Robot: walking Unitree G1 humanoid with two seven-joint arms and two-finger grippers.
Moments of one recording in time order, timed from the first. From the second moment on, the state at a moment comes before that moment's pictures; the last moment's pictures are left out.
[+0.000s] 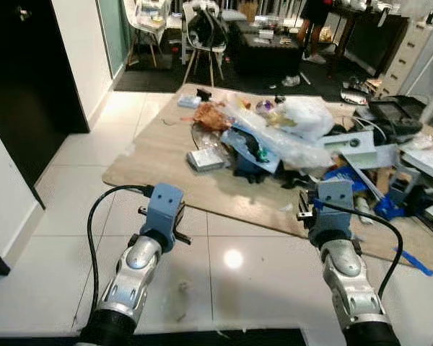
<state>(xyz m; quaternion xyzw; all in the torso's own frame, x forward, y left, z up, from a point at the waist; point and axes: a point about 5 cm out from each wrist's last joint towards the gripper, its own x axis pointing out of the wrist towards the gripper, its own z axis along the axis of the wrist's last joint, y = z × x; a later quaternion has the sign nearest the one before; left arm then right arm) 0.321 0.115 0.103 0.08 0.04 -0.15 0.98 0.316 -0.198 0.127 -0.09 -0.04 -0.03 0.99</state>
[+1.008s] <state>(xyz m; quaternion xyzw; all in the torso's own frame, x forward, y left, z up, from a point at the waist) 0.322 0.118 0.113 0.05 0.00 -0.16 0.99 0.308 -0.165 0.133 -0.08 -0.08 0.03 0.99</state>
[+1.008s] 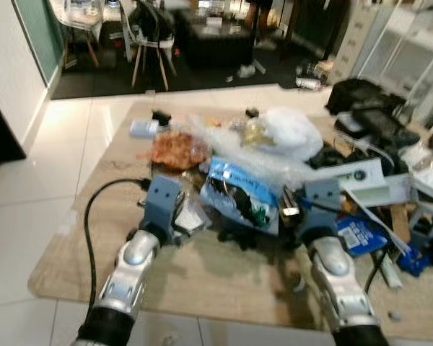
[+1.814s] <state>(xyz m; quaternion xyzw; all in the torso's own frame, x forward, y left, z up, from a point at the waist) 0.307 0.131 0.118 0.04 -0.02 -0.27 0.96 0.297 -0.144 0.125 -0.12 -0.07 0.10 0.99</state>
